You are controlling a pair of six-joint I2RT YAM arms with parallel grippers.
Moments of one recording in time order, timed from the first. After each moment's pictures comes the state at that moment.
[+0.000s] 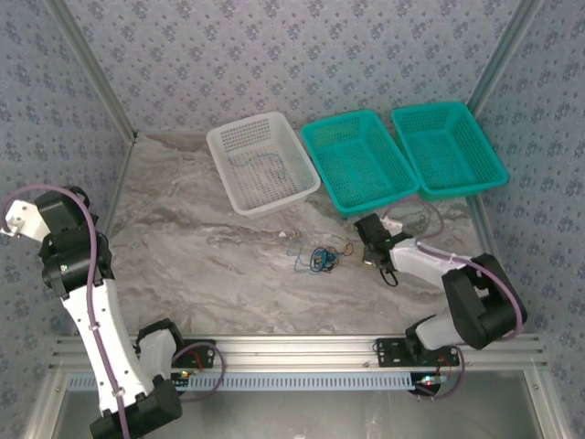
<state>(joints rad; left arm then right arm) 0.41 0.82 1.20 -0.91 -0.50 -0.67 0.43 1.39 0.60 -0.44 0.43 0.70</state>
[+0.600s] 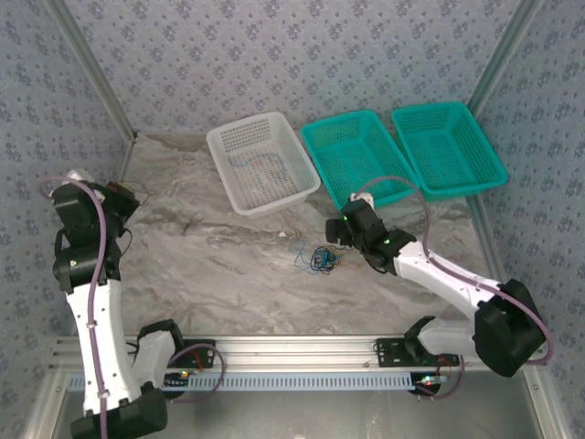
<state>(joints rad) 0.23 0.81 1.14 -0.73 0.12 -0.70 0.67 1.23 0.79 -0.34 0.32 0.47</state>
